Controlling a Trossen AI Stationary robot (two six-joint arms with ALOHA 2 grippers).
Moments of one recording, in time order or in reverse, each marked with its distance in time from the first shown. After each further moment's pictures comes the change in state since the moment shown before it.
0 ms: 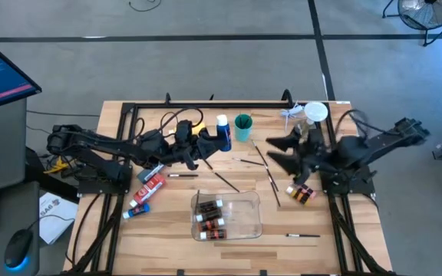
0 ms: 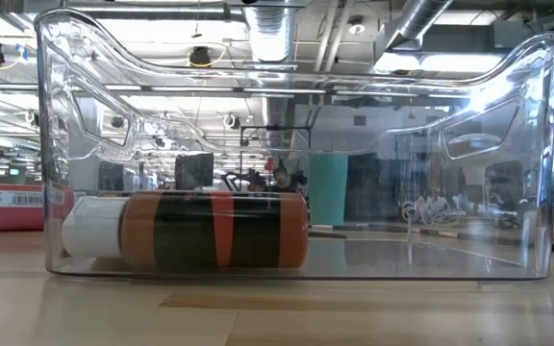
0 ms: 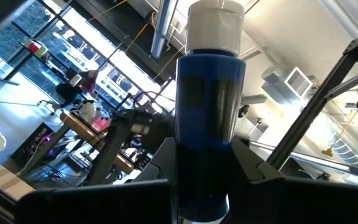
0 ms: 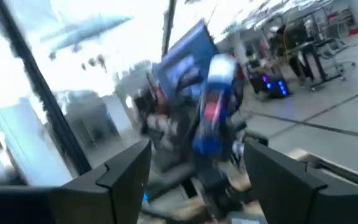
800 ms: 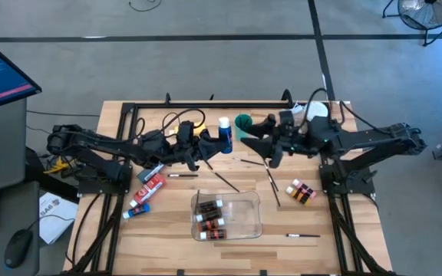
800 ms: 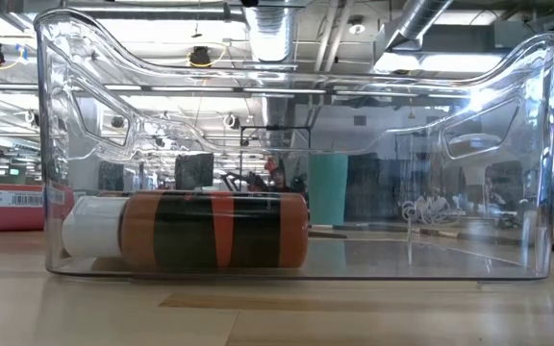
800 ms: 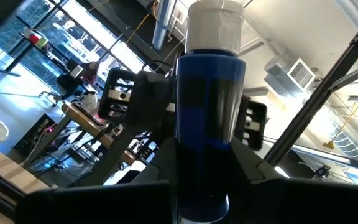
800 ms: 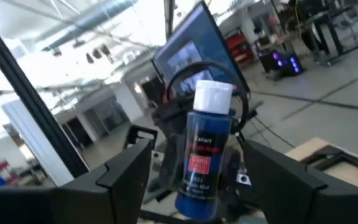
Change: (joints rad) left arm -0.004 0.001 0.000 -0.033 0.023 -0.009; right arm -0.277 0.218 0.227 -0.171 -0.342 0.140
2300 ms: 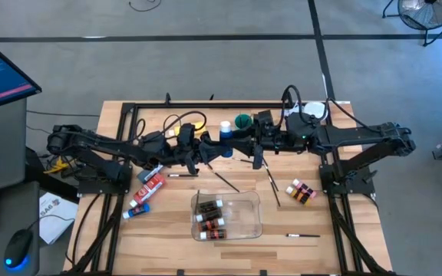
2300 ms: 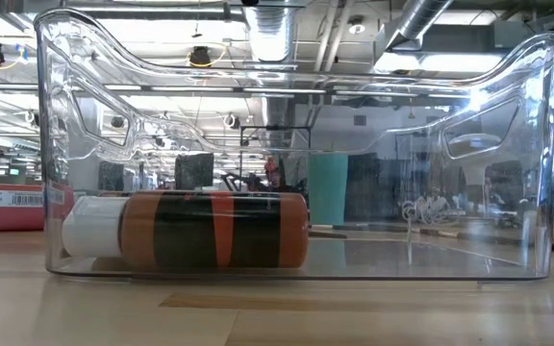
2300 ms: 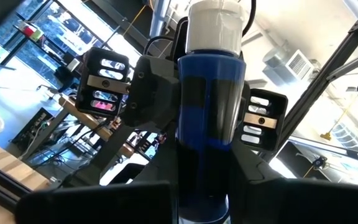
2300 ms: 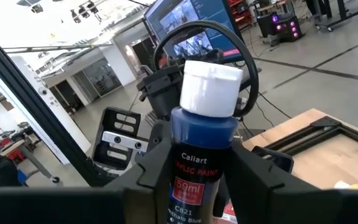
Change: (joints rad) left arm -0.009 0.001 -0.001 -0.015 0.014 0.005; right arm -0.055 0.151 0.180 -0.183 -0.086 0.013
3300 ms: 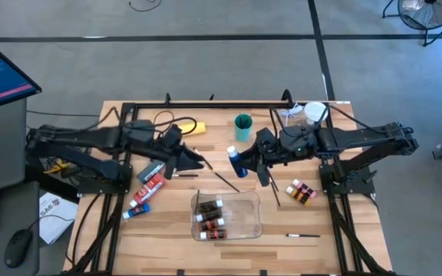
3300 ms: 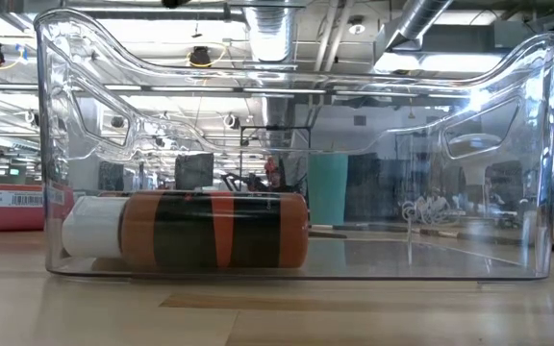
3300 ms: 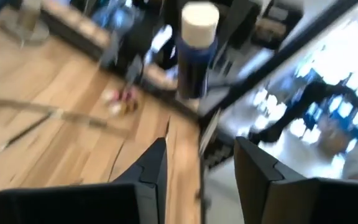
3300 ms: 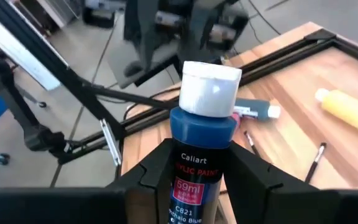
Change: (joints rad) left arm 0.036 -0.319 0.173 -1.157 0.251 0.034; right arm 0.069 -0.040 -0.003 -0.380 -0.043 0.023
